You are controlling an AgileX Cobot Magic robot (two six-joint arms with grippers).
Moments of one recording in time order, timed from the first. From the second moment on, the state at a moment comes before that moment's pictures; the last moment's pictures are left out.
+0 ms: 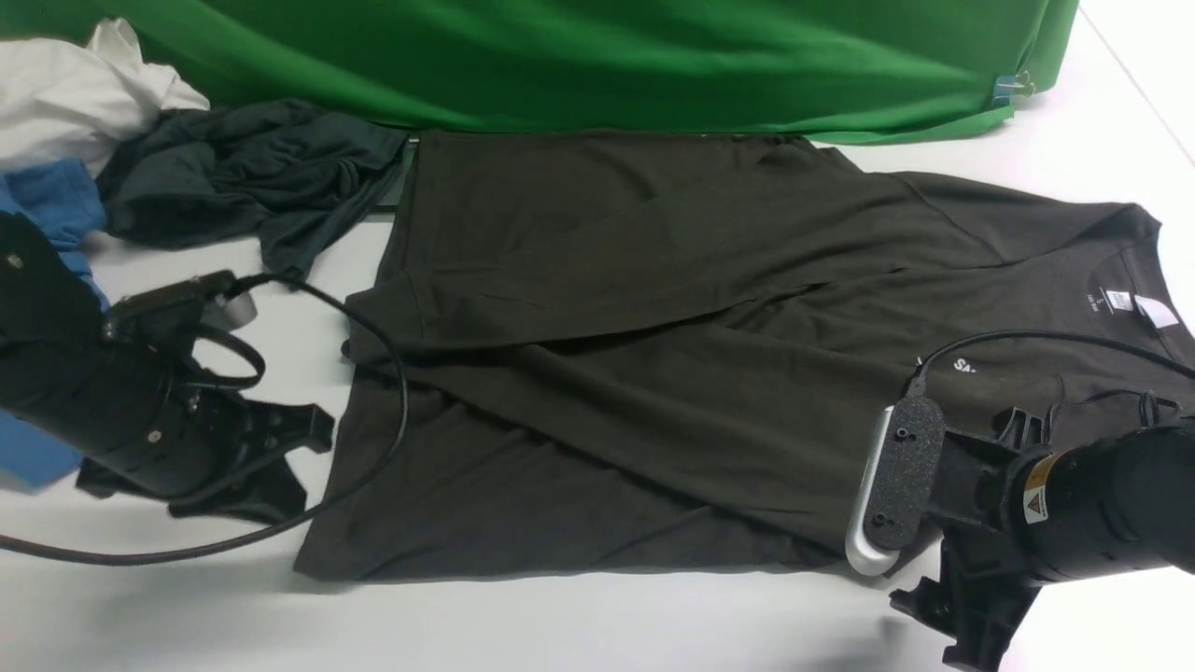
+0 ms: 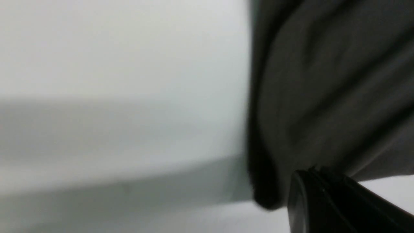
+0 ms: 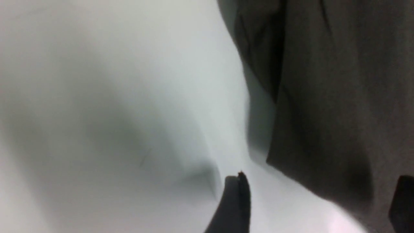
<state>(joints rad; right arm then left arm) 0.48 1.49 -0.62 0.00 0.38 -0.72 0.05 1.52 -0.84 -0.37 0.84 0.20</state>
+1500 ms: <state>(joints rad) 0.48 1.50 -0.71 0.00 0.47 -0.72 -0.02 1.70 -0.85 -0.39 0.76 0.18</state>
